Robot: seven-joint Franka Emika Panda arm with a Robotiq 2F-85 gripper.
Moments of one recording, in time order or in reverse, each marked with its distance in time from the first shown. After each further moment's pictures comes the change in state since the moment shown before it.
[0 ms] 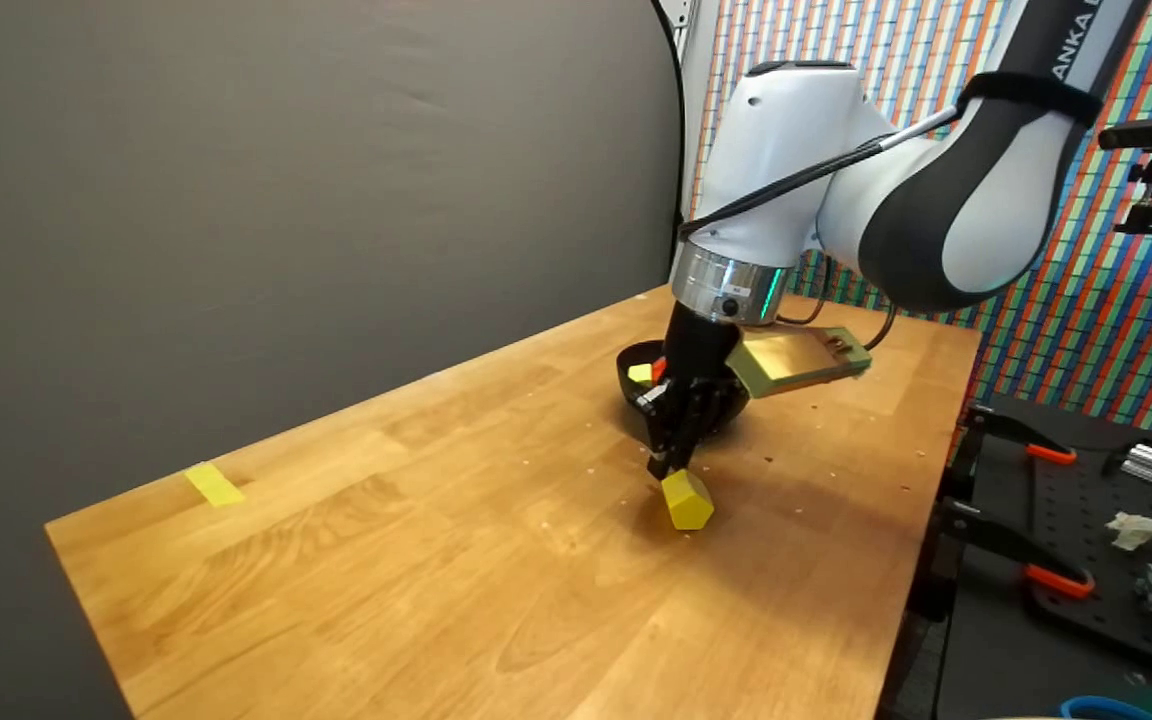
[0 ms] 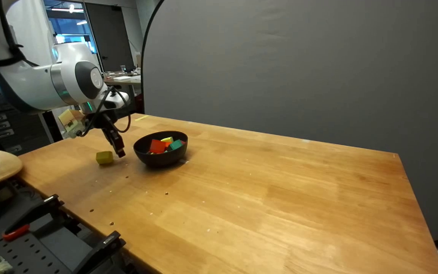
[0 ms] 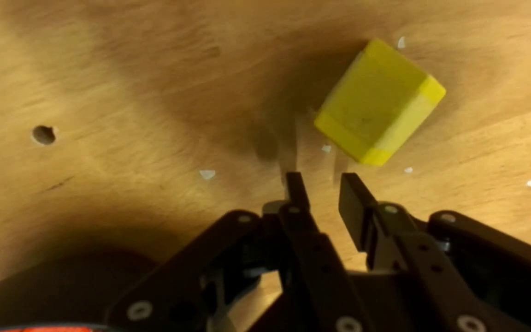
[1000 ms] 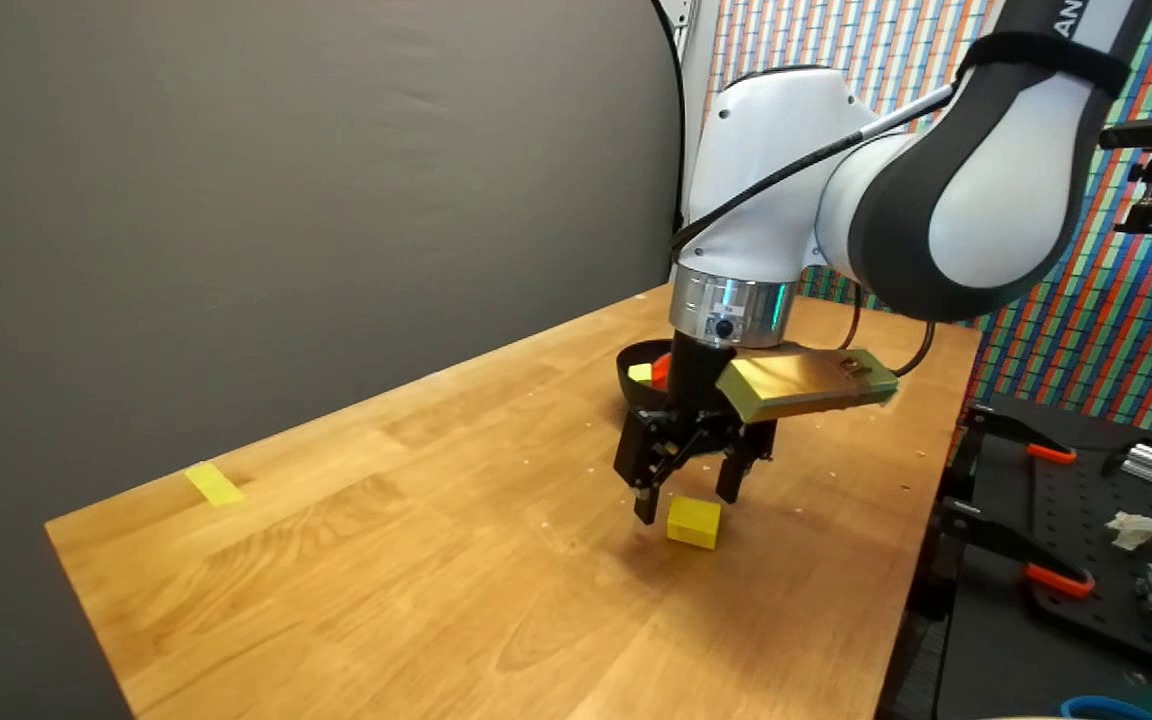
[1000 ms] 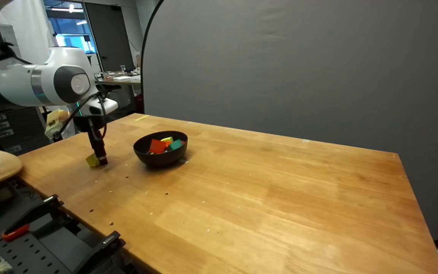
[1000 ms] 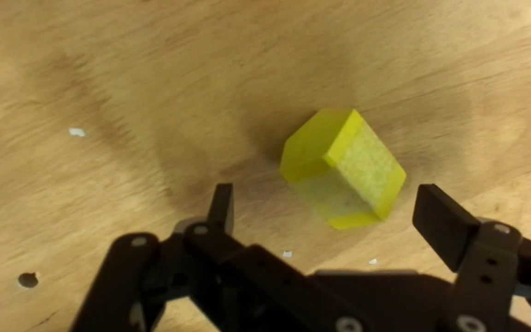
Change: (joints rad) arm -0.056 0.016 0.175 0.007 0.310 -0.096 -0.071
